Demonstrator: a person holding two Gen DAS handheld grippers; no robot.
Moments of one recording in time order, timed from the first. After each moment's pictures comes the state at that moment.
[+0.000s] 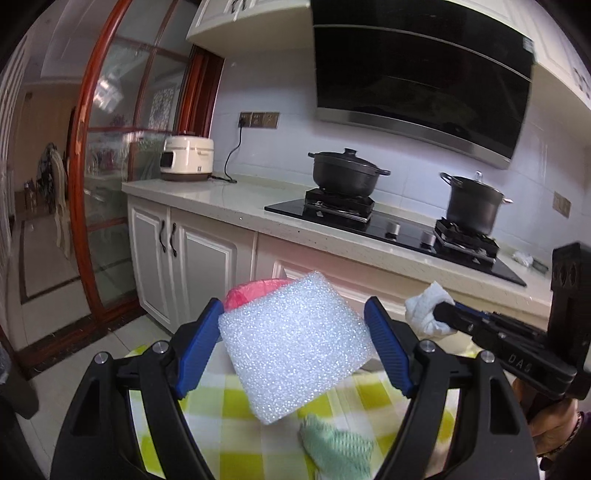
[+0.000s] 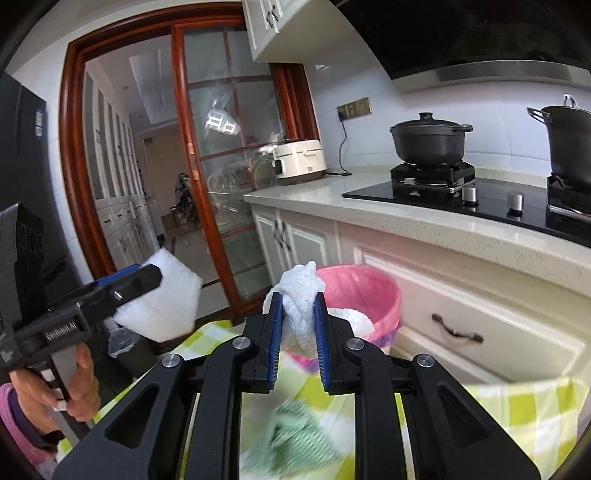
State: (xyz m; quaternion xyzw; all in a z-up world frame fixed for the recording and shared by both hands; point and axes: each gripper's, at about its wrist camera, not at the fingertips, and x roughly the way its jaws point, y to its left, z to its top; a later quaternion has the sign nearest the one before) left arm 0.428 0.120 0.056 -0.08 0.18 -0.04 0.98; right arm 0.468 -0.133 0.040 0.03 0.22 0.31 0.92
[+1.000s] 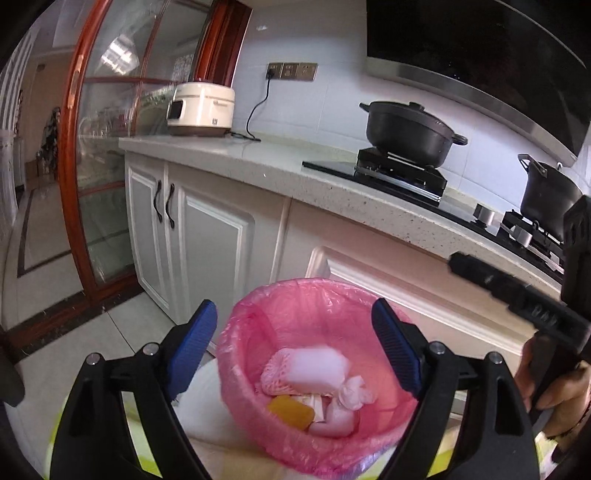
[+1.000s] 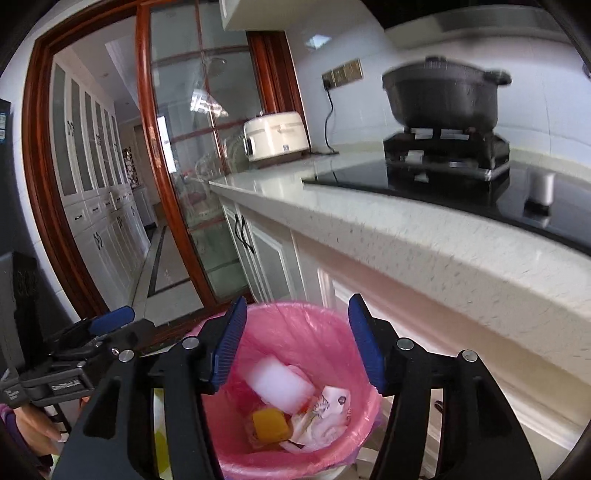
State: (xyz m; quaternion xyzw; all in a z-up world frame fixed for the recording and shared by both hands) left arm 0.626 0.156 -0.033 -0.10 0.23 0.01 0.97; right arm 0.683 -0.101 -0.006 0.03 0.23 0.32 0.92
